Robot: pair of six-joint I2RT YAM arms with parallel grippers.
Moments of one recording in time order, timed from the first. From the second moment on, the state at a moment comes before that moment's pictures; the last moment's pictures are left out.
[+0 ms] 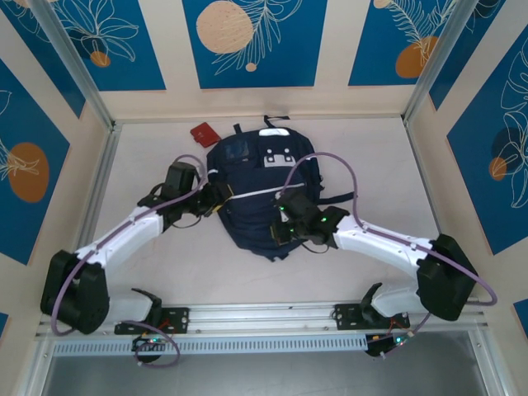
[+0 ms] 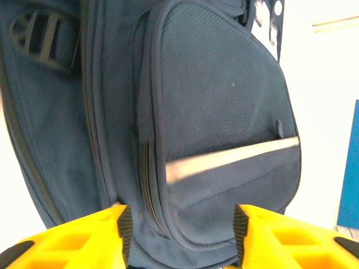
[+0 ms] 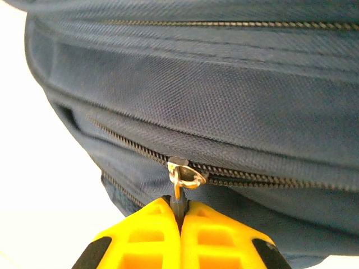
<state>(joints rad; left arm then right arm) -0.40 1.26 0.82 -0.30 0.35 -0.96 0.88 1.36 0.87 -0.48 -0.04 0.53</state>
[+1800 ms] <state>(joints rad) -0.39 1.17 0.67 -0.36 0.33 -0.95 0.52 1.34 0.93 -0.53 -0.17 0.39</state>
